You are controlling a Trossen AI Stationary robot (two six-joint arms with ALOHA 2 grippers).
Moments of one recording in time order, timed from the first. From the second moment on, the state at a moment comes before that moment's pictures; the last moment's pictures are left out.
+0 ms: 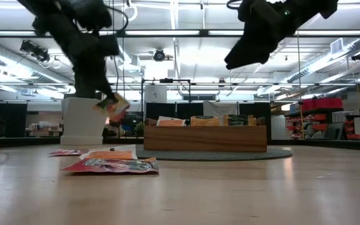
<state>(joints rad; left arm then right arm) 0.28 1.10 0.68 -0.43 0.04 -0.07 0.00 1.21 0.79 -0.17 0.22 0.16</state>
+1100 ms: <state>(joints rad) 0.16 1.55 1.22 -0.41 0.06 0.31 -0.12 1.40 0.90 0.01 -0.01 0.02</state>
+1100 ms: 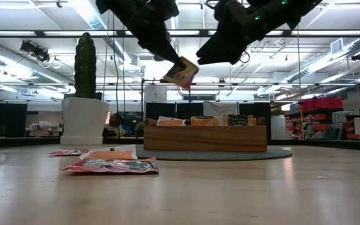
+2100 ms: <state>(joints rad) 0.10 1.57 1.29 -0.49 -0.03 0.42 -0.12 1.54 1.02 -0.11 -0.07 0.05</state>
